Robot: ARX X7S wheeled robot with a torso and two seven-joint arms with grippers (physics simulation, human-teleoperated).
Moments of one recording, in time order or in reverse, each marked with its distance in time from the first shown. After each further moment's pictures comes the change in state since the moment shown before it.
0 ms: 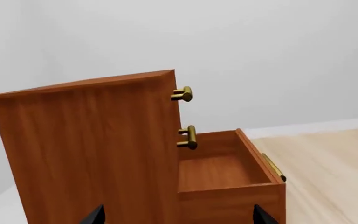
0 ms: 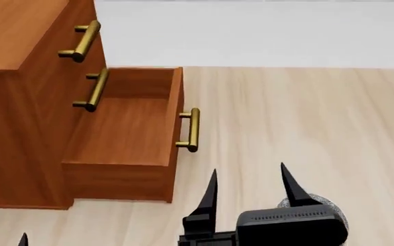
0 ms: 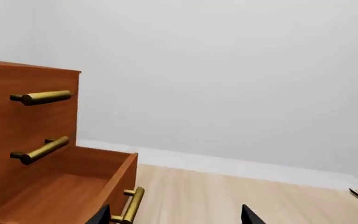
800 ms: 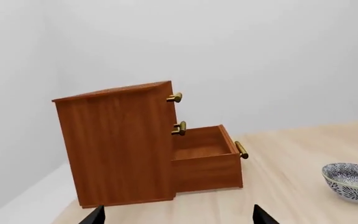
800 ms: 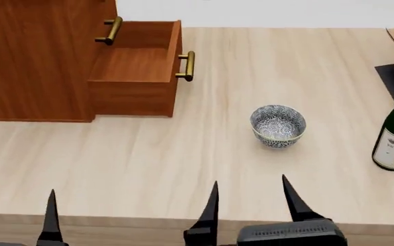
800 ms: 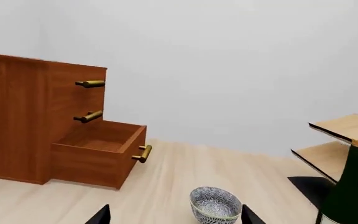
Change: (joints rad) left arm -0.277 0.073 0.100 -0.155 0.087 -0.088 0.000; right arm -0.062 -0.005 0.010 -0.018 -0.030 -0.024 -0.012
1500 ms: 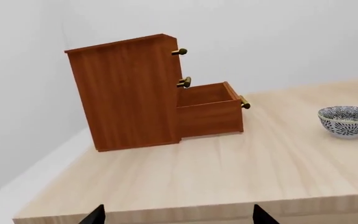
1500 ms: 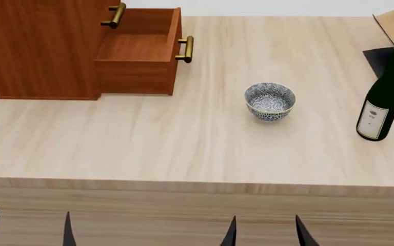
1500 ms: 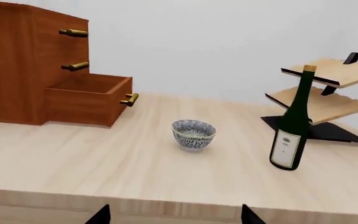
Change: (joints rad) left arm -0.007 0.048 0.004 -0.376 0.048 0.241 -0.011; right arm -0.096 -0.028 0.058 0.160 0.005 -0.096 0.004
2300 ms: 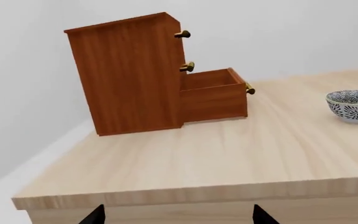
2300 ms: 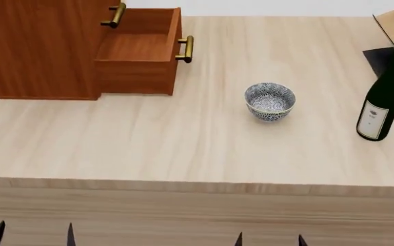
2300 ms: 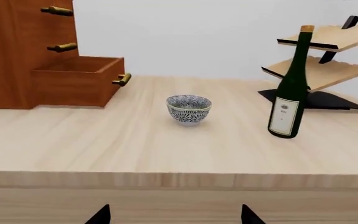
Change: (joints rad) left arm 0.001 0.040 -0.036 -0.182 0.024 0.147 0.021; right arm -0.020 -0.048 0.049 0.179 0.012 -0.134 -0.034
